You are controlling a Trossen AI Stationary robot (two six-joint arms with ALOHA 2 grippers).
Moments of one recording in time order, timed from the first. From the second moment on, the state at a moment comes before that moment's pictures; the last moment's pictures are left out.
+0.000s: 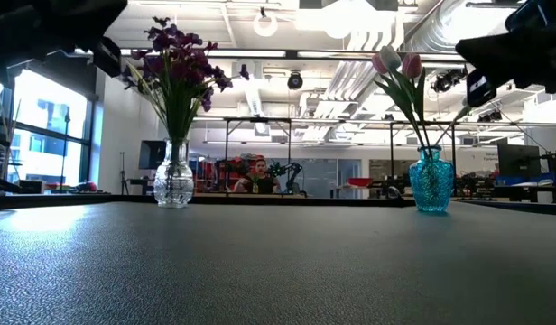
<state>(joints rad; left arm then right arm) 0.14 0.20 0.09 0.38 0.27 -0.29 0.04 0.00 0.01 0.13 -0.05 0.16</state>
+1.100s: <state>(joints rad) -0.02 0.00 0.08 0.00 -0.08 -0.22 -0.04 0.01 0.01 0.03 0.06 0.26</state>
